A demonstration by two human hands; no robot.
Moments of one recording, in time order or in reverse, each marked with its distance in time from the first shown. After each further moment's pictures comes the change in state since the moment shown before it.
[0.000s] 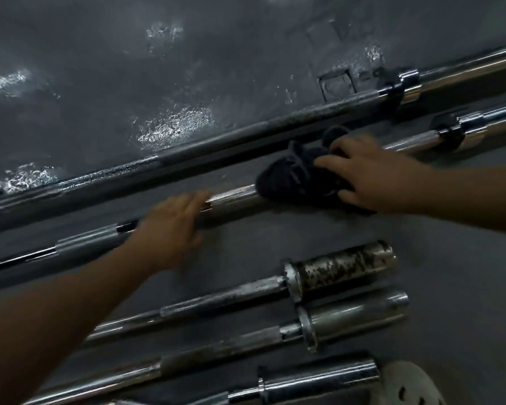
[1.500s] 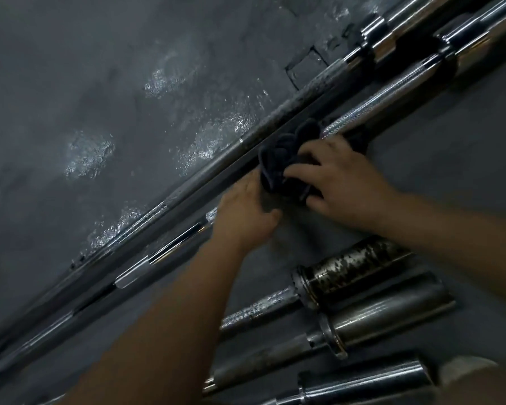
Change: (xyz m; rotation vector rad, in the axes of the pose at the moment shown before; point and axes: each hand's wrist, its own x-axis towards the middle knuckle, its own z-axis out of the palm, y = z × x) left_hand 0.098 0.120 -0.028 -0.097 -0.061 -0.234; right_hand -0.003 -0.028 0.063 0.440 0.447 0.105
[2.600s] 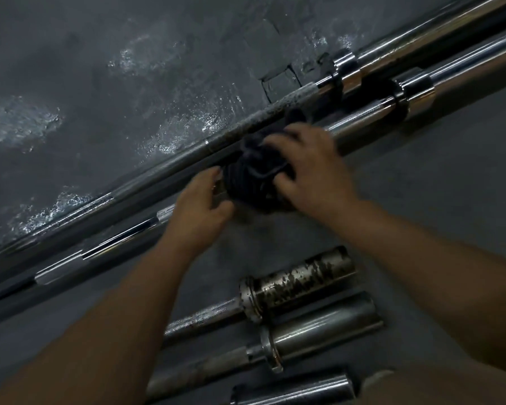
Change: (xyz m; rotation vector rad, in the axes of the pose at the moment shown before) left_hand 0.004 0.000 0.009 -0.325 0.193 -0.024; right_hand 0.015 0.018 -0.020 0.050 0.156 0.179
